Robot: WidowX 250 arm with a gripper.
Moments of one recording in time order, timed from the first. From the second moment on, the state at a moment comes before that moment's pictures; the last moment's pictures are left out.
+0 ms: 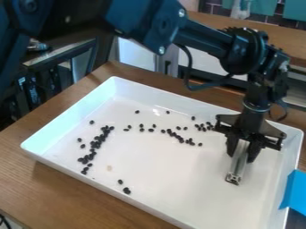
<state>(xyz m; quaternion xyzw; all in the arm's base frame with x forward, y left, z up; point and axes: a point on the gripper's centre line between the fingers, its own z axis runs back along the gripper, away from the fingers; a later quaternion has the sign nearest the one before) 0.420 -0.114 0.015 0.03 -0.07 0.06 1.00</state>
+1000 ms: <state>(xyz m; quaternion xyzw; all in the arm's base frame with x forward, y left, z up) 0.403 -0.009 0.017 0.02 -0.02 0.11 0.99</state>
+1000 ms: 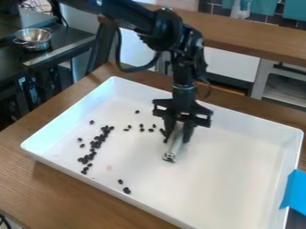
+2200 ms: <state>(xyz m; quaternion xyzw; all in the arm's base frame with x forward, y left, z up) 0.356 0.078 0.013 0.06 0.03 0.30 0.95</state>
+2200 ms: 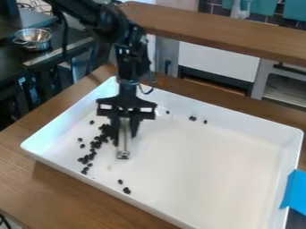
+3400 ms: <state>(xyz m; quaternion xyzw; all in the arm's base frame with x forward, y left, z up) 0.341 0.019 0.037 -0.02 -0.06 0.23 0.97</state>
